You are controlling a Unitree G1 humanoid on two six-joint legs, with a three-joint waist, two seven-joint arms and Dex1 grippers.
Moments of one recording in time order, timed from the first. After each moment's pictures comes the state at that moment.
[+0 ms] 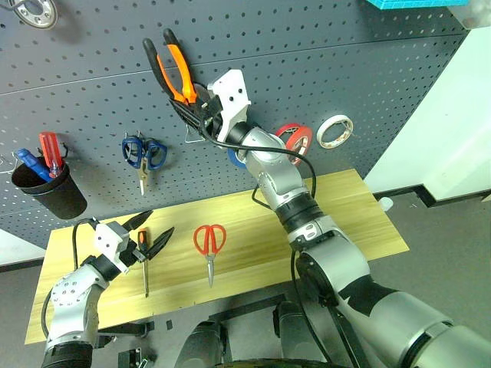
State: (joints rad) left arm 0.09 0.45 0.25 0.25 -0.36 -0.34 -0.91; right arm -1.09 0.15 0.06 0.77 0.14 -0.20 0.48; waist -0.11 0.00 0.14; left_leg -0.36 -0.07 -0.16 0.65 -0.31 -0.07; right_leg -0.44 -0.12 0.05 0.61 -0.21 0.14
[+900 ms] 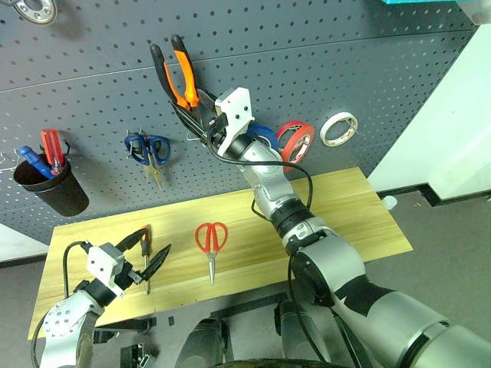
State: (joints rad) left arm 0.32 0.44 0.26 0.05 -0.40 -0.32 -0.84; right arm -1.08 0.18 0.04 0.98 0.16 -0.52 0.52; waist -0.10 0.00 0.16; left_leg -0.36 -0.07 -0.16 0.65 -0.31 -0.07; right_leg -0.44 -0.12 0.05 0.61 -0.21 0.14
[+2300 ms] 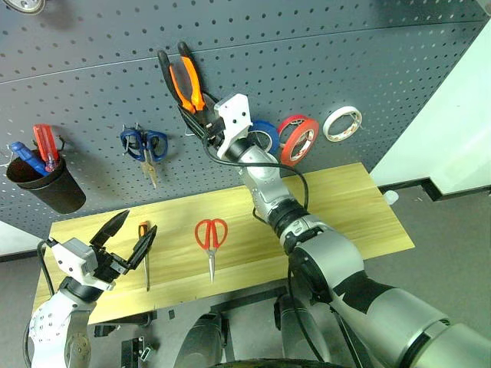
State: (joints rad) left arm 0.30 0.38 0.34 -0.07 -0.56 -0.33 -0.85; right arm -1.13 0.20 0.02 1.16 0.10 -0.62 0.40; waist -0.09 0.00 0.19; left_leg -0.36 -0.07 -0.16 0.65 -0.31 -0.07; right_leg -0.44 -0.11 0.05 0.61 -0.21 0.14
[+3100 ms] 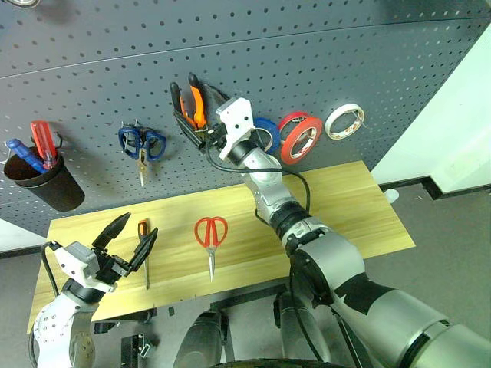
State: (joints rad) left arm 0.29 0.38 0.34 0.00 -0.56 -0.38 -0.91; right arm -1.03 0.15 0.04 1.04 0.03 -0.71 0.39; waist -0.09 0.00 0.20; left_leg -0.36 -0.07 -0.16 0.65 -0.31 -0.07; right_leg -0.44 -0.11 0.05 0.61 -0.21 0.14
